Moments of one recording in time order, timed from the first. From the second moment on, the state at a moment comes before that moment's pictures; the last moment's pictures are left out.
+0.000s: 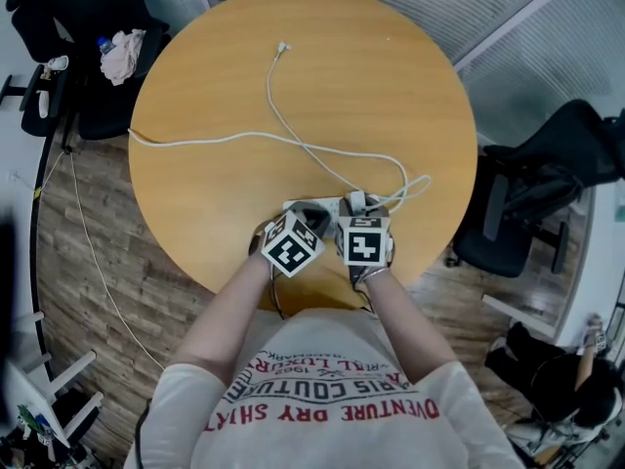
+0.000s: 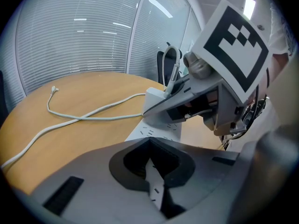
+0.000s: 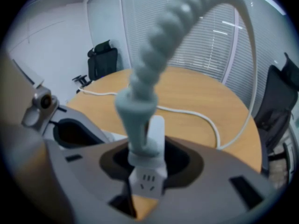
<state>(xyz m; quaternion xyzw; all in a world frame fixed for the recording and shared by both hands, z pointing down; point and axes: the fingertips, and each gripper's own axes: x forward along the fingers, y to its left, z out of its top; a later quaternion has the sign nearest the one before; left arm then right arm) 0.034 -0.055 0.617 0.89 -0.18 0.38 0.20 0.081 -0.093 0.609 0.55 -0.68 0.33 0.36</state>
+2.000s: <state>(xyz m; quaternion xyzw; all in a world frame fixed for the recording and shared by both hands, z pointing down) 0.008 -0.076 0.452 0.90 -0.38 0.21 0.00 0.093 -0.074 0.458 0.51 -0.80 0.23 0.22</state>
